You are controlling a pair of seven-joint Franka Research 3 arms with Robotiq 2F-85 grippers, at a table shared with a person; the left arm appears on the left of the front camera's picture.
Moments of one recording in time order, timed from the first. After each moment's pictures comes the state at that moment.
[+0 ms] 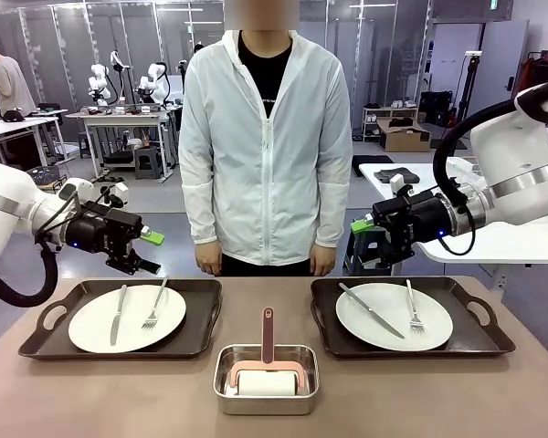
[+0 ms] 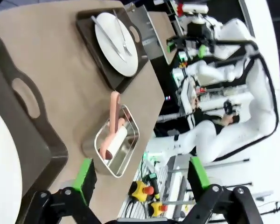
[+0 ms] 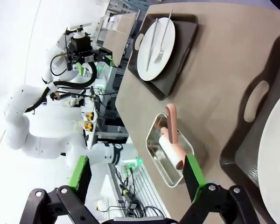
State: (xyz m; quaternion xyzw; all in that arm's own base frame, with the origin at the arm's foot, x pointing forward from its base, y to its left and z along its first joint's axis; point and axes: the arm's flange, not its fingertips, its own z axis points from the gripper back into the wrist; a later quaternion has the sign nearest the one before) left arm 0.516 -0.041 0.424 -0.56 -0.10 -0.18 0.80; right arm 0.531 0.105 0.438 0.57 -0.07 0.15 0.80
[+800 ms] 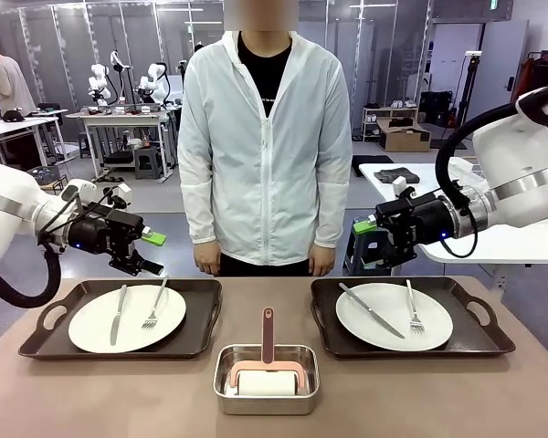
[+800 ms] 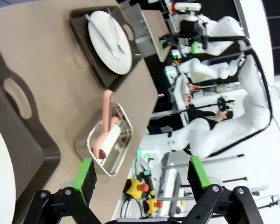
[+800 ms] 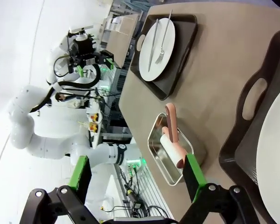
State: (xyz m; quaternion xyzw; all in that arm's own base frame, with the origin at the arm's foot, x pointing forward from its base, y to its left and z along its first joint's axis) left arm 0.518 -0.041 0.421 -0.59 -0.09 -0.20 0.78; right arm 0.537 0.089 0.430 0.59 -0.06 0.14 0.80
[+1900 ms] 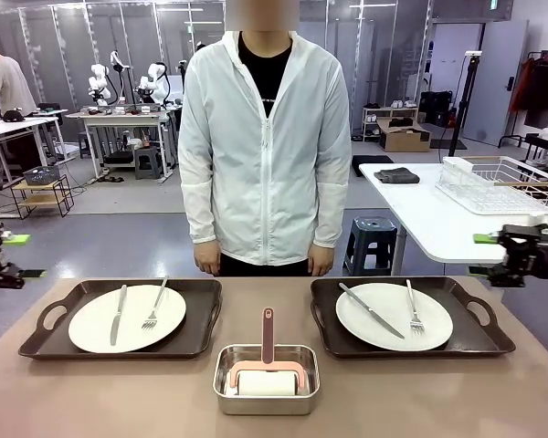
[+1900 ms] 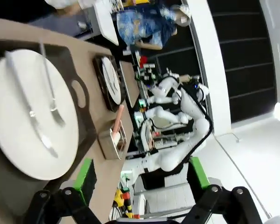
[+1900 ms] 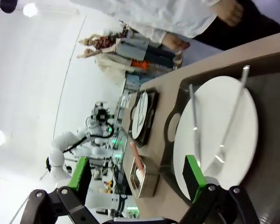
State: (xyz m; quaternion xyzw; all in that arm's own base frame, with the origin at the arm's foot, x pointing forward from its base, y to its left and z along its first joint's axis) left arm 0.513 0.241 0.351 -0.68 -0.15 -0.06 0.72; right arm 0.535 -0.167 0.345 0.64 -0.21 -0.03 0.74
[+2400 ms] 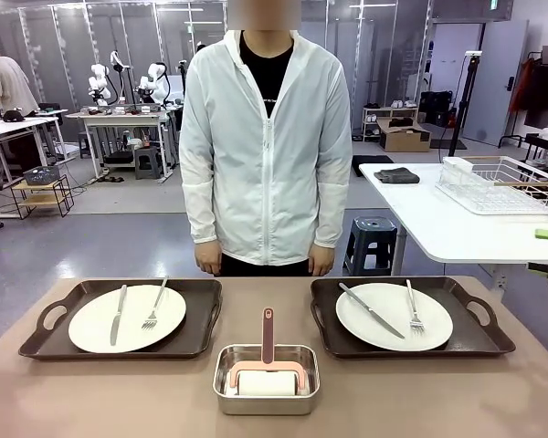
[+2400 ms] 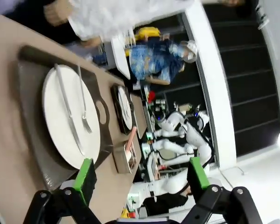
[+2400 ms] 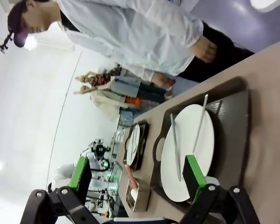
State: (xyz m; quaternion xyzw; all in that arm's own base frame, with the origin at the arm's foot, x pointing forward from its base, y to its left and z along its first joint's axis) left arm 0.469 0.337 0.335 -0.66 -0.23 0.03 0.71; right arm 0.502 -0.257 0.354 0.62 -0.29 -0.10 0.72
